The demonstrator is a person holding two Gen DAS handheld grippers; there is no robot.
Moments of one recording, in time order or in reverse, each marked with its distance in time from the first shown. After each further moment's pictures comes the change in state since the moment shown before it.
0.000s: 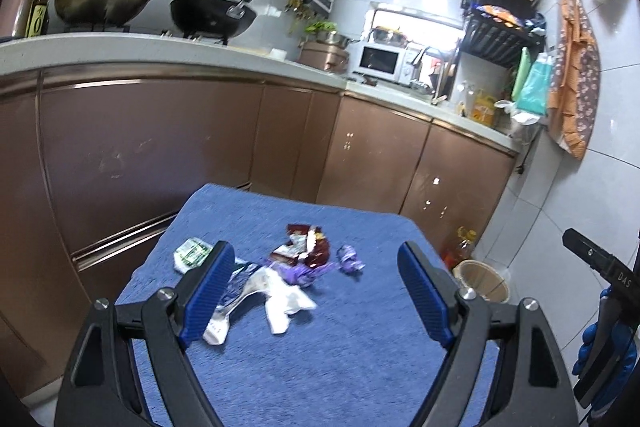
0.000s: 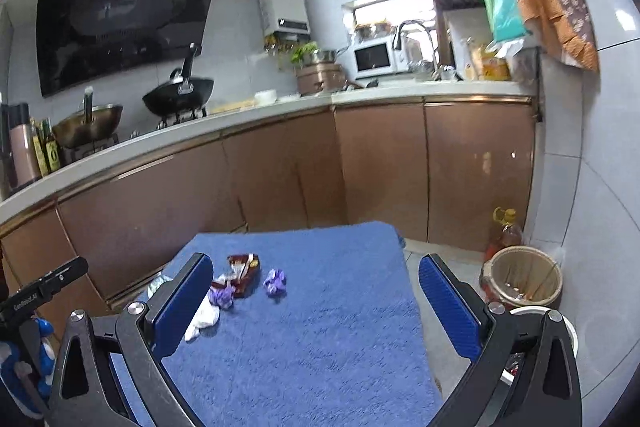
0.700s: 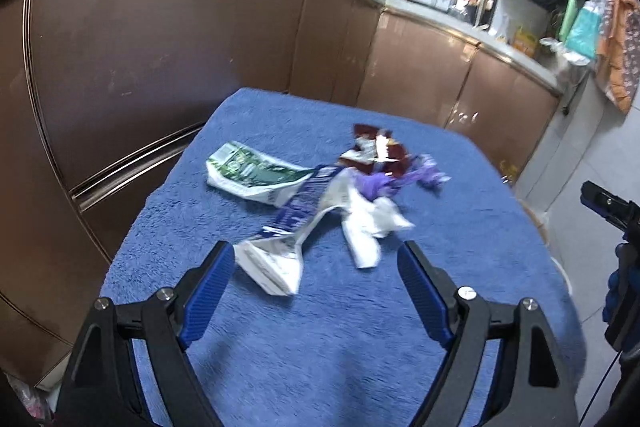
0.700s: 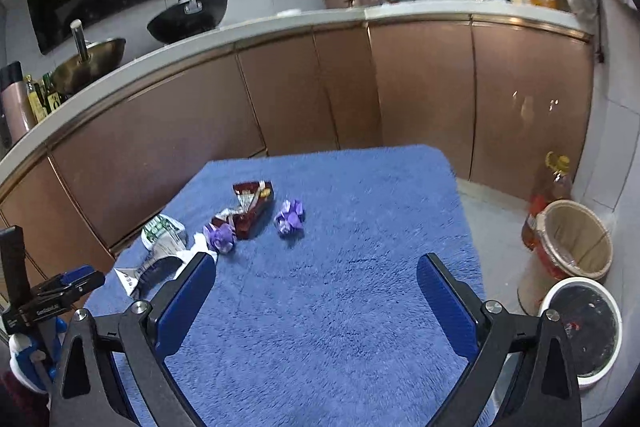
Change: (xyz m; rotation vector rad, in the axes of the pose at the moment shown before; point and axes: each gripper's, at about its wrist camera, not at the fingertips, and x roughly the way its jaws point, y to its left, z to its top) left arm 0.091 0.080 -0.065 -0.002 0.277 0.080; right arm 0.125 -0.008 -0.045 -0.008 0.274 0.130
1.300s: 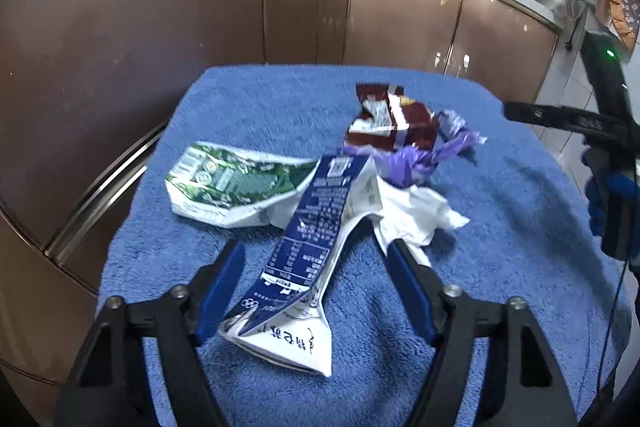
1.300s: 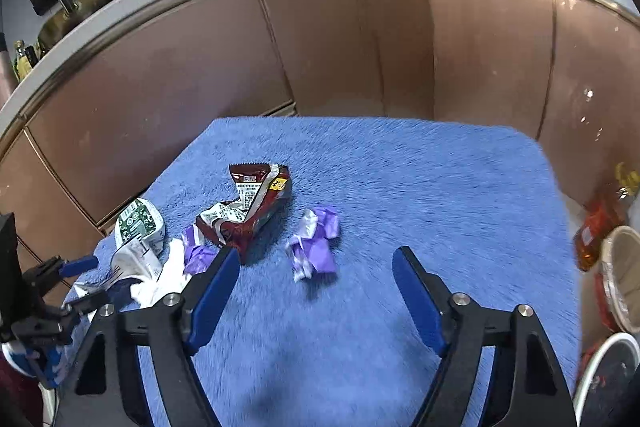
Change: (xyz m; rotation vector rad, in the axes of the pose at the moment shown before) left arm 0.084 -0.006 0.021 0.180 0.143 -0.011; right arm 0.167 0.014 0.042 -0.080 0.201 0.128
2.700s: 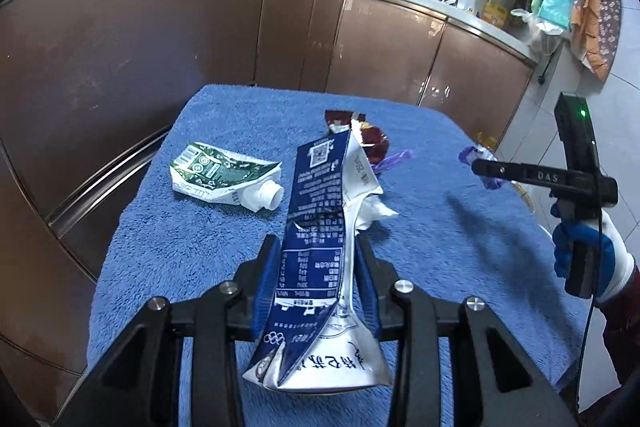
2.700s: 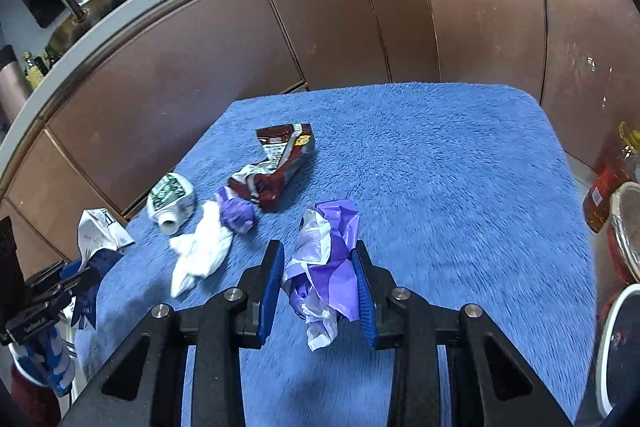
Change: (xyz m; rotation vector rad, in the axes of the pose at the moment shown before) left arm -0.083 -0.016 -0.026 -0.066 -0.111 -0.089; right arm -0.050 0.015 -0.045 0.070 0.021 0.046
